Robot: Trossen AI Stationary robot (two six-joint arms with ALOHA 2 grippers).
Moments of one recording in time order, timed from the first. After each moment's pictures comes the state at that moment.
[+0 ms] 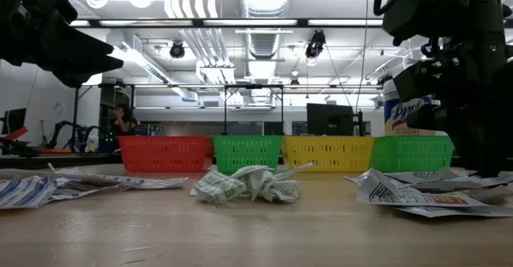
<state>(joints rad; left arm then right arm) -0.34 0.07 0.08 -0.17 -0.49 -0.23 0.28 1.48 0.69 -0.61 -0.11 0.34</state>
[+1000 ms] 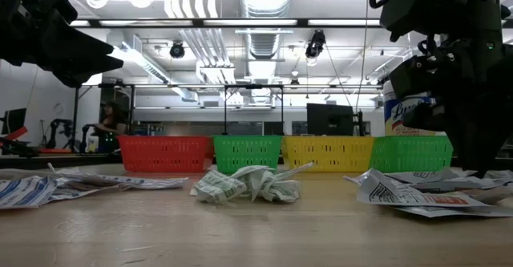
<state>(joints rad) -0.34 0.07 0.08 -0.17 -0.49 -0.23 0.28 1.48 0.69 -0.56 -0.11 0.34</state>
